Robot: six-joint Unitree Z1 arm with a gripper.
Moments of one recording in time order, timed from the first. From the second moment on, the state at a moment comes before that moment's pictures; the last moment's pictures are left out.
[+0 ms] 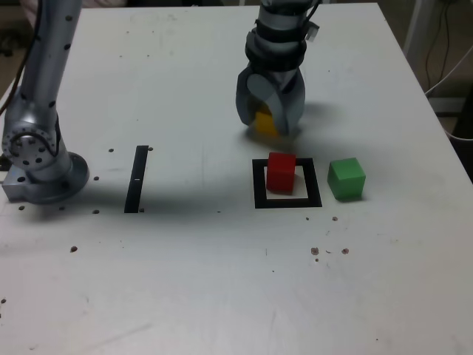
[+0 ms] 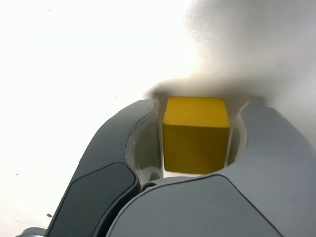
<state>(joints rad) 0.25 2.04 -1.44 1.03 0.16 0.76</state>
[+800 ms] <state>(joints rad) 0.23 1.95 -1.46 1.09 0.12 0.71</state>
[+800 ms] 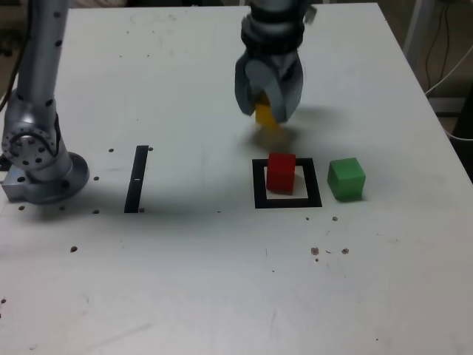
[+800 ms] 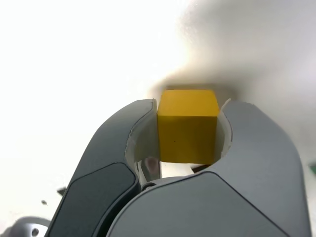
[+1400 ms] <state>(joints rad) -0.08 1.83 -1.61 1.33 0.09 0.17</state>
